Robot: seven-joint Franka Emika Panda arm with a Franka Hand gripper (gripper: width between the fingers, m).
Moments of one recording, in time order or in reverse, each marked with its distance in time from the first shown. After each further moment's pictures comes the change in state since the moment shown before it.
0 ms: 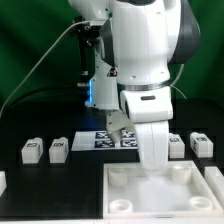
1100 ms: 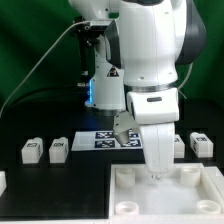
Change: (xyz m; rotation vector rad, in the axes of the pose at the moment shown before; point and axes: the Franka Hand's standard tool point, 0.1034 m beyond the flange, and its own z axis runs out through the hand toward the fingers) arm 0.008 0.001 0.001 0.003 0.006 0.051
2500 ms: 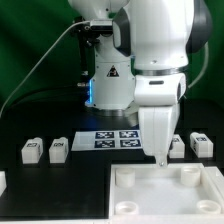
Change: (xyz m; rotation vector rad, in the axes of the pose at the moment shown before) arm 0.035 -0.019 -0.028 -0.027 -0.006 0.421
